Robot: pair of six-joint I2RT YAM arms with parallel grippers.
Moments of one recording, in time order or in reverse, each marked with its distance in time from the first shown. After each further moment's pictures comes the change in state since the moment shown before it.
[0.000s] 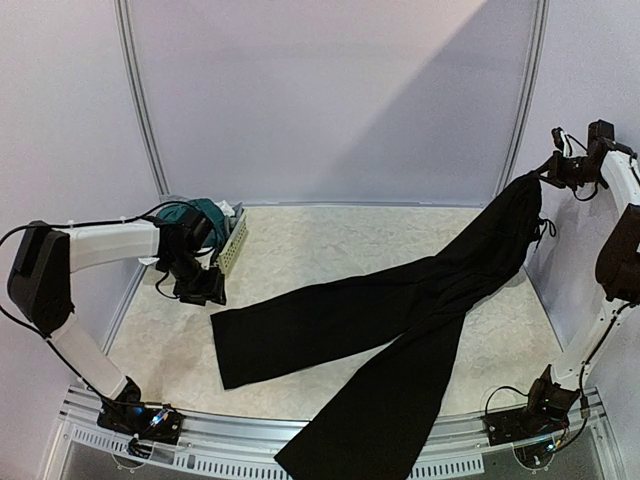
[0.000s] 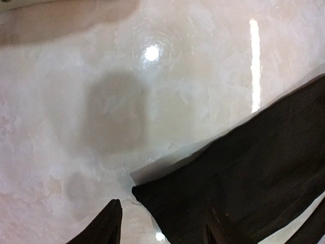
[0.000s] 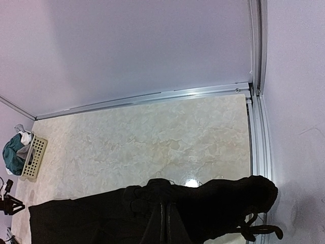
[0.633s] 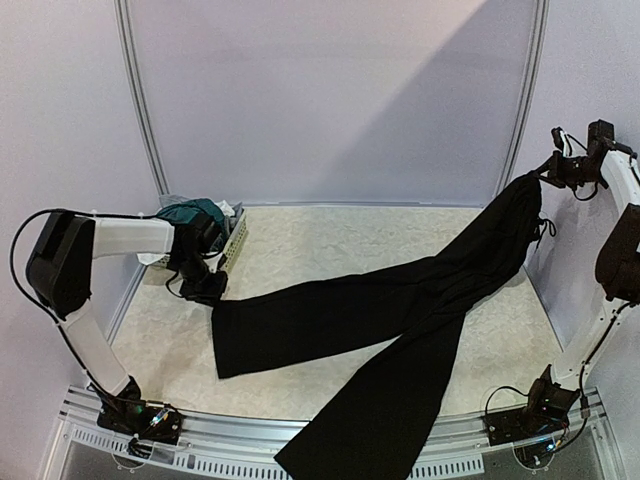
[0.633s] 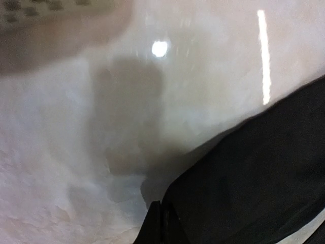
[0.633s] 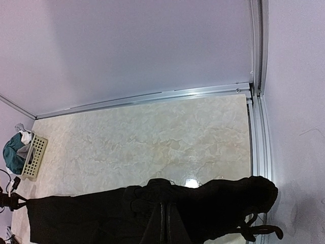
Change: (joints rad) left arm 0.013 0.154 0.037 0.034 -0.010 0.072; right arm 0.000 0.002 0.004 -0.004 -0.005 -0.005
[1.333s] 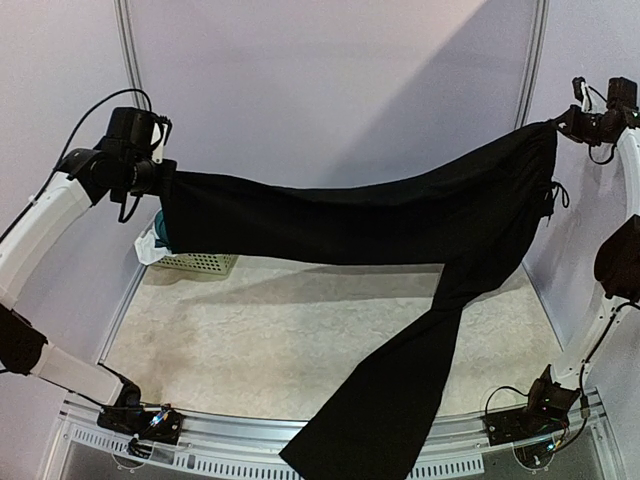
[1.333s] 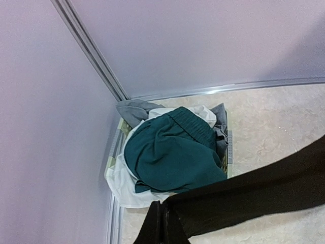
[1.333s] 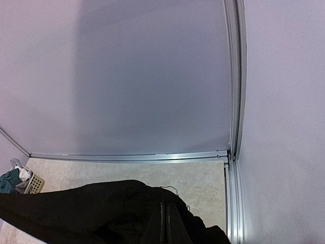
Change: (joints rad) left arm 0.006 -0.405 0.449 -0.050 -0.517 0.270; right arm 0.000 0.025 0.392 -0.019 0.071 0.098
